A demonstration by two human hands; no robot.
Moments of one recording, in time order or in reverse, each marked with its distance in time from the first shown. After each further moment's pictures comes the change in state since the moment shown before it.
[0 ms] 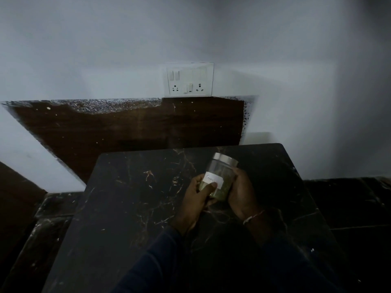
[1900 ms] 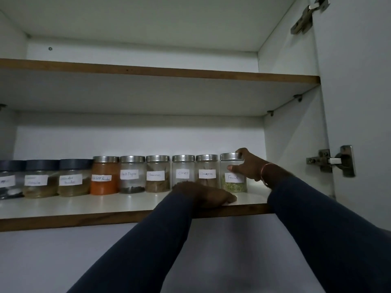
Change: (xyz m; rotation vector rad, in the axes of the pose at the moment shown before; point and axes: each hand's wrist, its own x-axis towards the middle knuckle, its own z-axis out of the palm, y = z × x) left_hand 0.077 0.510 0.265 1.512 -0.059 0.426; right_hand 0.088 -0.634 0.090 -1.178 0.207 -0.913
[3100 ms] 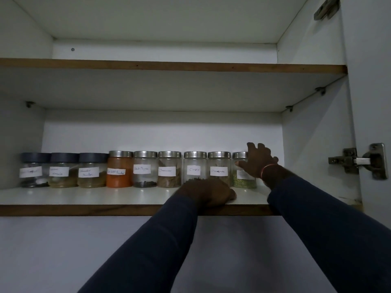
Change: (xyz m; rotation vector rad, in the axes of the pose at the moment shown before) left_hand 0.023 -0.017 -0.001 0.127 0.195 0.042; right_hand 0.033 0.002 0.023 -0.446 0.254 -0.012
